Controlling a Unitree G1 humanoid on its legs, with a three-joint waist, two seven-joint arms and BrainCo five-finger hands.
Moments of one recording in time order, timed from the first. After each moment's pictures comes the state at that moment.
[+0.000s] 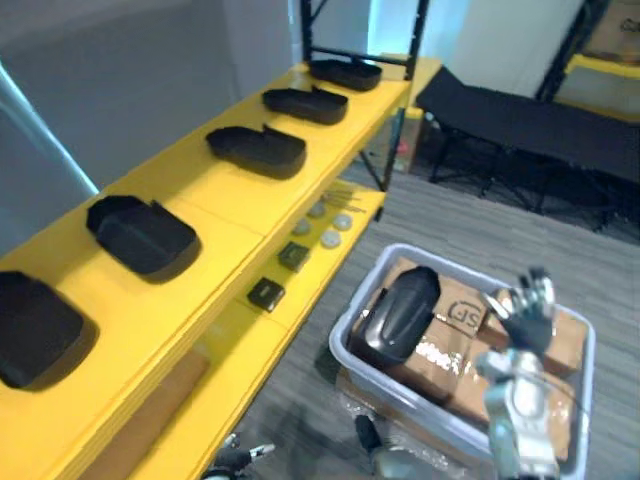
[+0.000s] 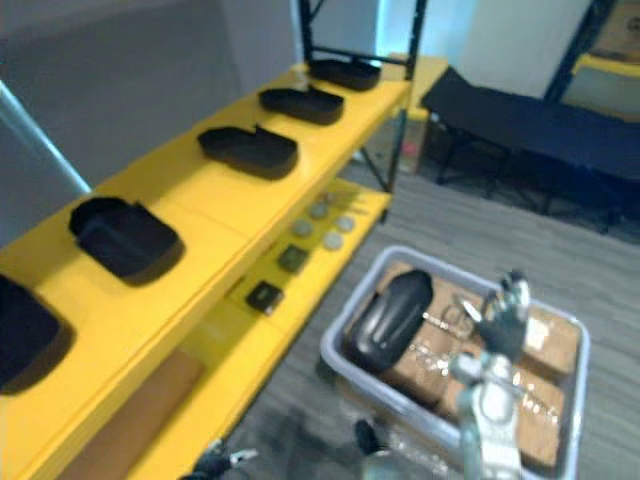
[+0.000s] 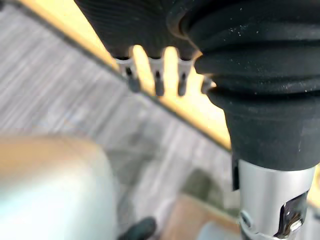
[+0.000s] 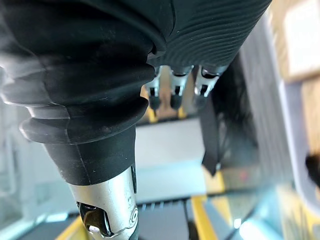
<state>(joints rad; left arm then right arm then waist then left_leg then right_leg) 0.15 0.15 -0.16 0.97 -0.19 -0.04 0.14 0.06 -0.22 -0.07 0.10 0.37 -0.38 -0.29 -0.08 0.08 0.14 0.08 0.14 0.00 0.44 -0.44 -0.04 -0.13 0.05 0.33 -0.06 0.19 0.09</state>
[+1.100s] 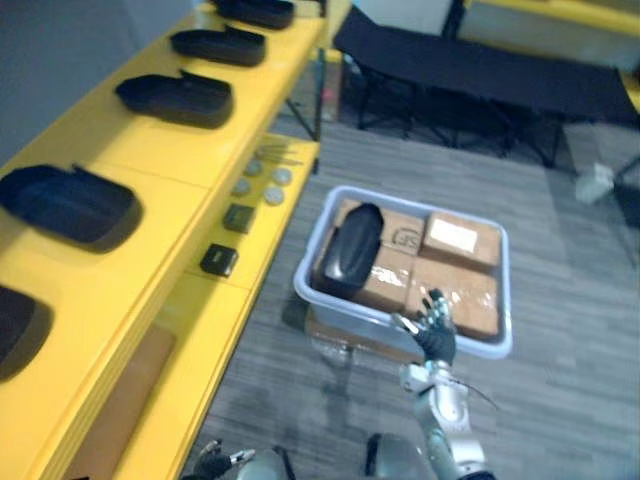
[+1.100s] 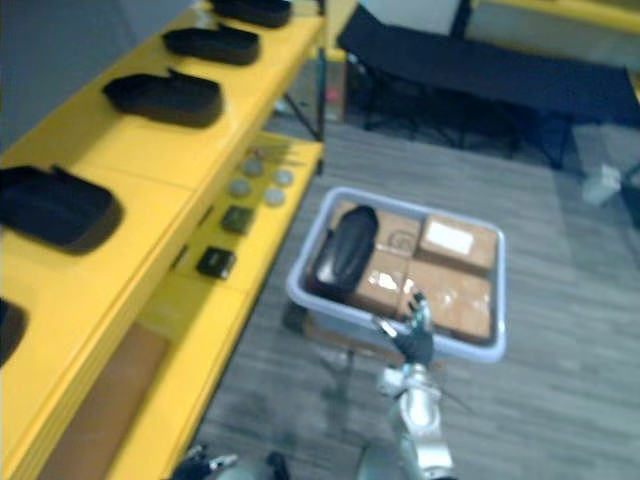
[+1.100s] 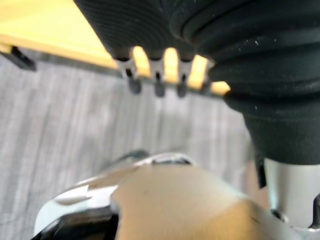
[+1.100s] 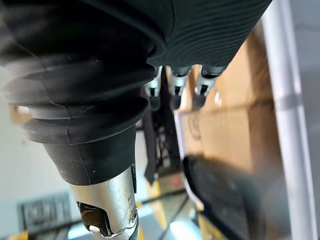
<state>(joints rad) 0.14 0.19 -0.09 1.04 -0.11 -0.03 0.08 0.09 -0.09 0.26 0.25 0.30 -0.34 -0.33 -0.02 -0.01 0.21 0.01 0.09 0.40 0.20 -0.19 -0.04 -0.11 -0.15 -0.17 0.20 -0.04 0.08</state>
